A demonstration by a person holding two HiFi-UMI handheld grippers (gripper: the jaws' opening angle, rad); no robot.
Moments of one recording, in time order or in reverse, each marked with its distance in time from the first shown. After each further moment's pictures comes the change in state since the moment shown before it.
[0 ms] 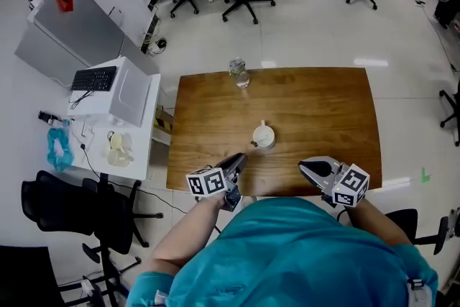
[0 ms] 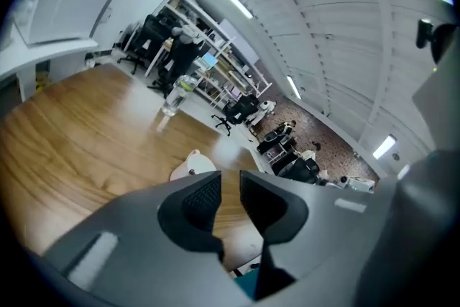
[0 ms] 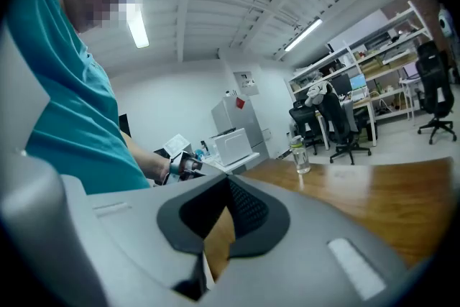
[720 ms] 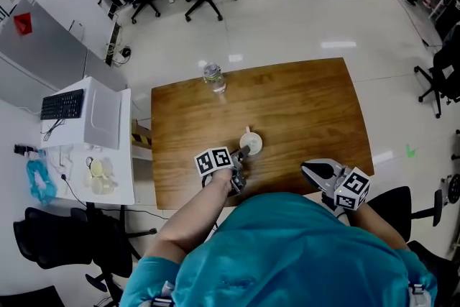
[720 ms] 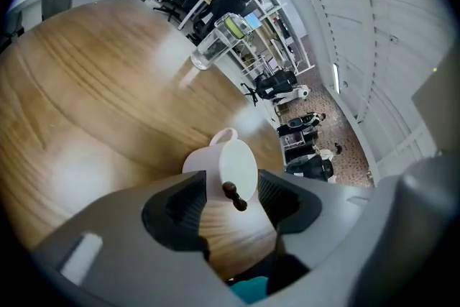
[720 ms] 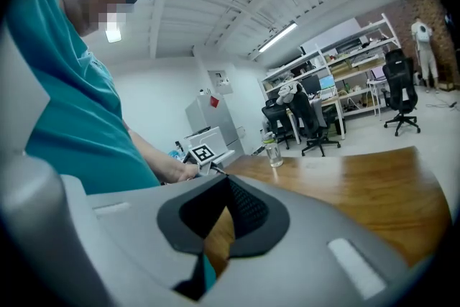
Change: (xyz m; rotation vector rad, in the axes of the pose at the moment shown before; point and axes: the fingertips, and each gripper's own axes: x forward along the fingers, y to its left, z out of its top) left arm 0.089 0.120 -0.013 -0.338 0.285 0.143; right arm 0.035 -0.030 0.002 0.071 0.031 -0.218
